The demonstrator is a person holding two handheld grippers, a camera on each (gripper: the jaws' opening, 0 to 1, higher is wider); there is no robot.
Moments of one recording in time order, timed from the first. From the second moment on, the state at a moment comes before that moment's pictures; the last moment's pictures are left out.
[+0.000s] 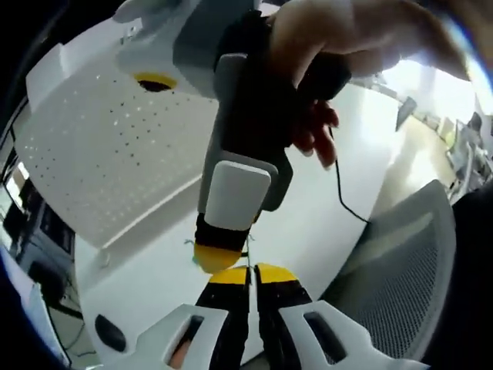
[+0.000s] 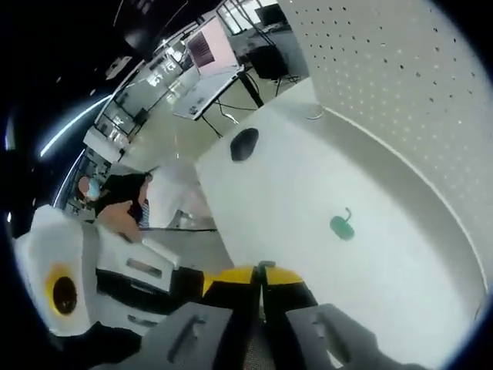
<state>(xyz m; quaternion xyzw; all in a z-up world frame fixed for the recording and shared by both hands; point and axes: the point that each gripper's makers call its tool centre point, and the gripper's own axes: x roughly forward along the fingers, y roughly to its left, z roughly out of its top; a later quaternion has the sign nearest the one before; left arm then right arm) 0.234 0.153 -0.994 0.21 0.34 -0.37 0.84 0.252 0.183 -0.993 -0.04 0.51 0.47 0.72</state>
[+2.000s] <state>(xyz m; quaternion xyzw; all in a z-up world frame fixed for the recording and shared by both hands) 0.189 0.111 -0.785 -0.28 0.17 -0.69 0.65 0.193 0.162 -0.747 0.39 0.17 0.76 0.49</state>
